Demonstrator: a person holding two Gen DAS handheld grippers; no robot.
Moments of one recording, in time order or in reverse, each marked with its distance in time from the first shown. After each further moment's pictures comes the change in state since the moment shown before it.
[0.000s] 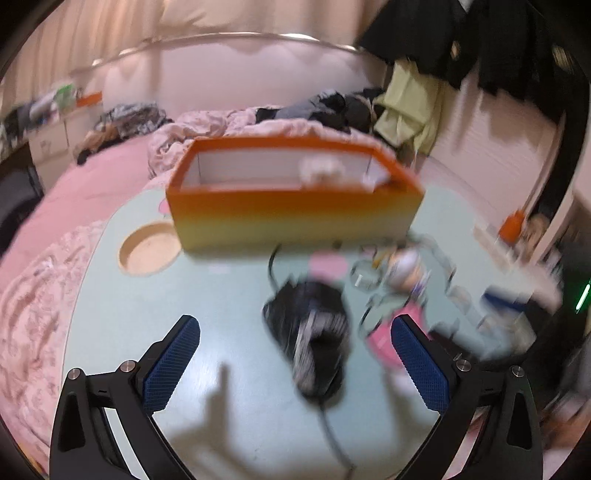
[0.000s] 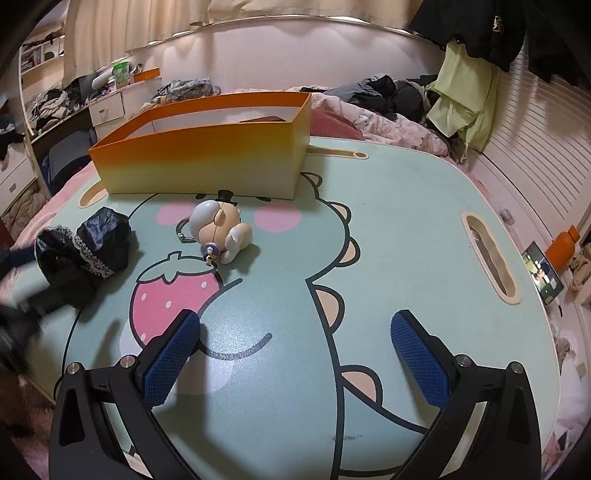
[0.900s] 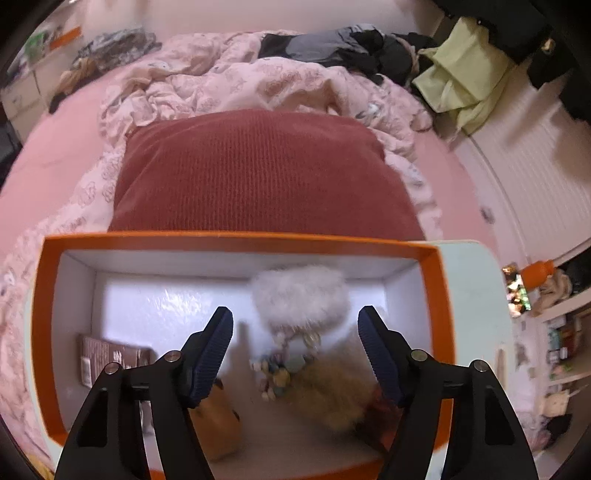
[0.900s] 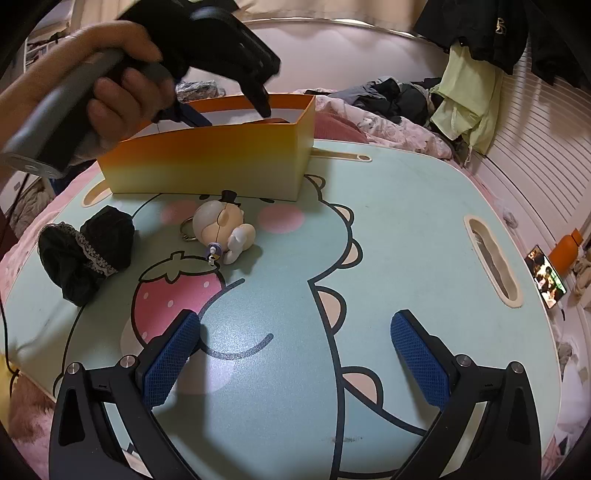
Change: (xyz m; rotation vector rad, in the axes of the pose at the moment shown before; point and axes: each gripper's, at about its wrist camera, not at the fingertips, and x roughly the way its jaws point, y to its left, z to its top) left arm 0.177 -0.036 0.154 -0.092 0.360 0.087; right arm -0.002 0.000 0.003 -0.008 -0.013 0.018
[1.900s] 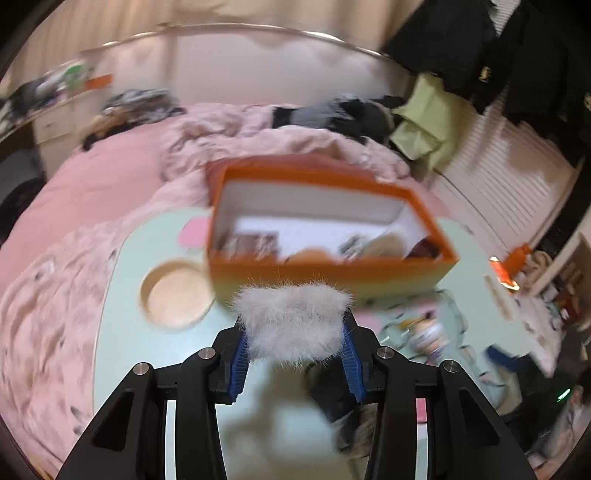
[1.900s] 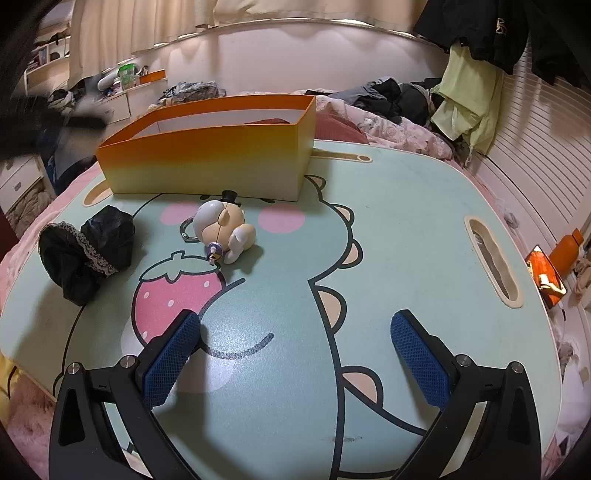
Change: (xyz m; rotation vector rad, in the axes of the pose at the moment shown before) left arm -0.100 0.100 -0.162 0.037 -0.351 -0.057; right arm 0.001 0.002 0.005 -0.001 -0.001 0.000
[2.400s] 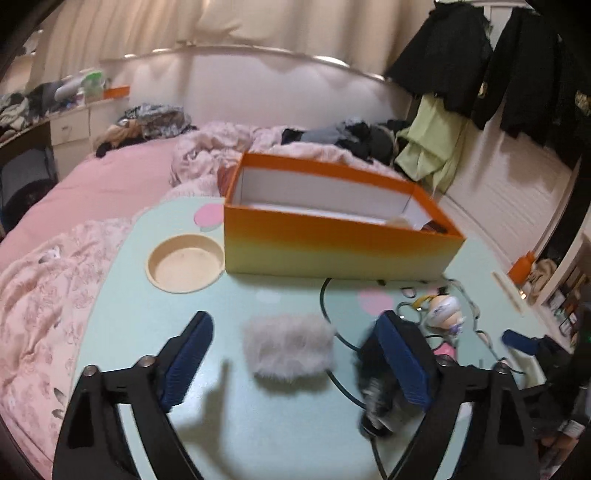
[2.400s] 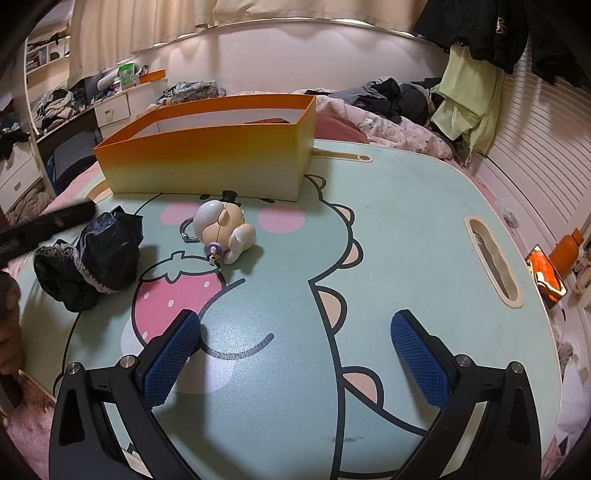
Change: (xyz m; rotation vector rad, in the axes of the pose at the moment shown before) left arm -0.012 -0.002 -0.038 0.003 -0.118 0.005; right arm -0.001 0.002 0.000 -0.002 -0.001 0.000
